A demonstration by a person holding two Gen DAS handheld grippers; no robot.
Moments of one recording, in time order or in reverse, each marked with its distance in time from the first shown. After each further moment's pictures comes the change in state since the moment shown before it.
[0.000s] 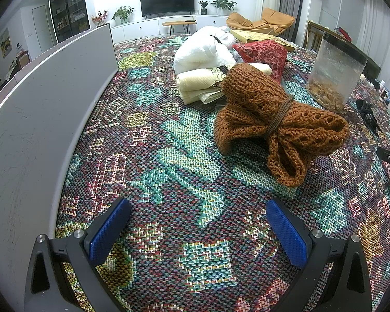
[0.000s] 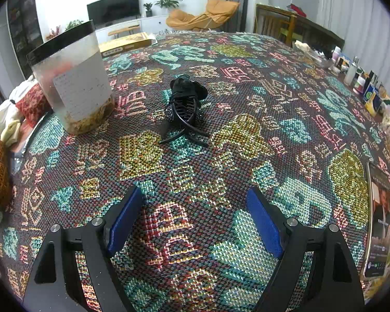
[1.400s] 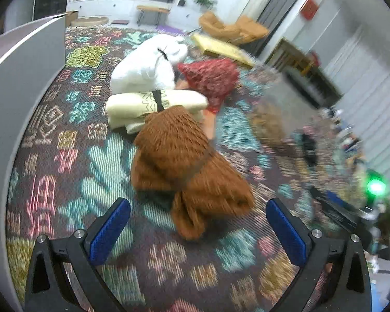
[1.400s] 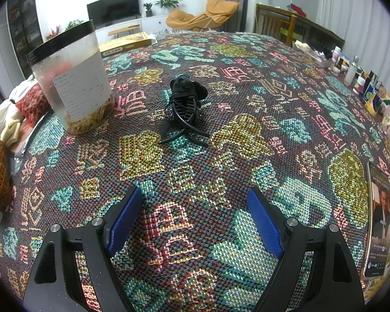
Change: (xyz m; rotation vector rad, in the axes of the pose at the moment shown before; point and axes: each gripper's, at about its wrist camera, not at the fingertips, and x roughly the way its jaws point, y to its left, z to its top) left arm 0.008 -0.016 0.061 -0.132 0.074 -0.321; right arm -0.001 -0.001 -0.001 0.007 -0.001 0.009
